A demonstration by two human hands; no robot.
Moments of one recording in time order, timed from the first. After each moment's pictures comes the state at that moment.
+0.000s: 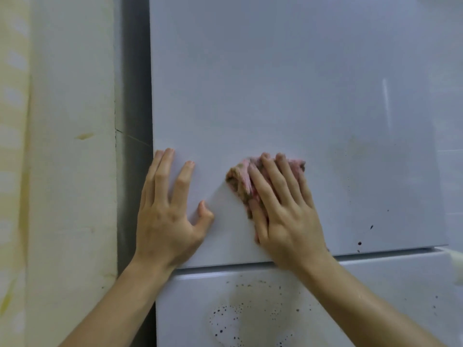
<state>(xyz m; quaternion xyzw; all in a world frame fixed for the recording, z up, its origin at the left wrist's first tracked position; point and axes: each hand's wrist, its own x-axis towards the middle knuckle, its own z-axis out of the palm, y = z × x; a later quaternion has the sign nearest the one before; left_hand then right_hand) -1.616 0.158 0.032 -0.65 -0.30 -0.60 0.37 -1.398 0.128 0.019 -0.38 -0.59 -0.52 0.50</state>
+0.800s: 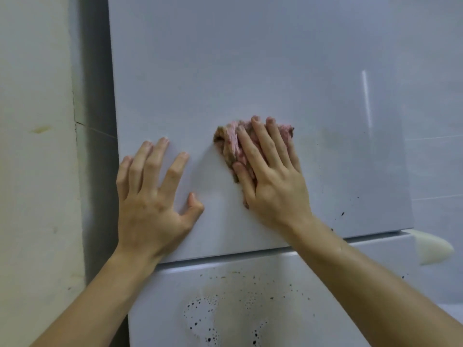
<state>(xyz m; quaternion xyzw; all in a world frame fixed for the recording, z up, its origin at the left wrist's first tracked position) -1.594 0.158 0.038 -0.61 -0.29 -0.57 0.47 -1.375 0.126 0.054 -0.38 -0.55 -0.53 0.52</state>
